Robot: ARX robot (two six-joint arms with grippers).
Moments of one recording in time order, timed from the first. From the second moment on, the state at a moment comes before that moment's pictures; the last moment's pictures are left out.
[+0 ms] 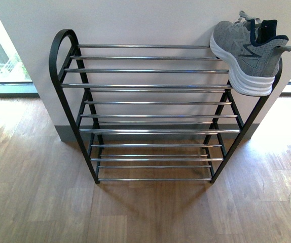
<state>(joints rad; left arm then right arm) -0.55 0.33 0.22 -0.26 -0.84 -0.07 -0.18 1.33 0.53 0.79 -0.16 -0.01</state>
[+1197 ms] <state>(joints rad) -0.55 0.33 0.22 -0.26 -0.84 -0.07 0.00 0.63 0.02 0.61 0.00 -0.01</state>
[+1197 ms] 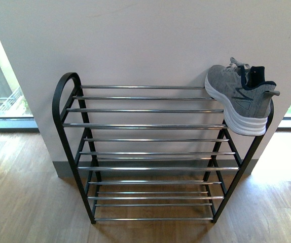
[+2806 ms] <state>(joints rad) -0.51 0.45 0.27 -0.29 -0.57 -0.34 0.00 0.01 0.02 0.00 0.00 -0.01</state>
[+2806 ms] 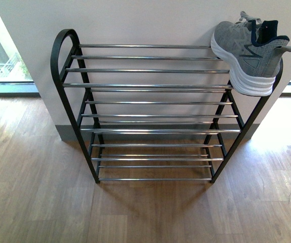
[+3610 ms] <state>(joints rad) -0.52 2.09 1.32 0.11 -0.11 -0.86 0.00 0.01 0.02 0.00 0.00 -0.01</state>
